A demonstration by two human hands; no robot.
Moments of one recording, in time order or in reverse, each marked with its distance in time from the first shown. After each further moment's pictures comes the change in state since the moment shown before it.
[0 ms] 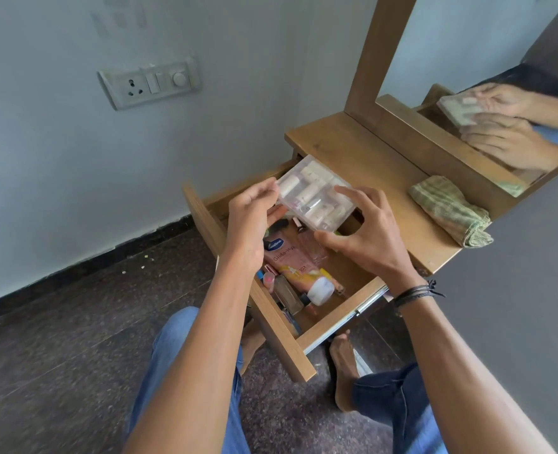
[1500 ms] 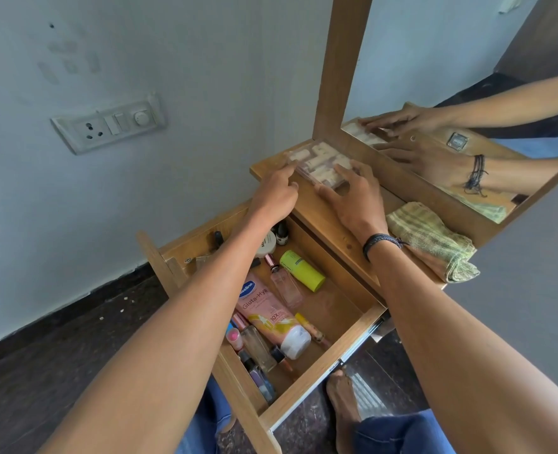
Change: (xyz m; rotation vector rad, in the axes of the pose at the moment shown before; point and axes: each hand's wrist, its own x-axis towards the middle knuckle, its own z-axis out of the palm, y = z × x) left_hand 0.127 0.003 0.108 1.043 -0.299 0.328; right_hand 0.132 0.059 -0.013 -0.032 0.154 0.209
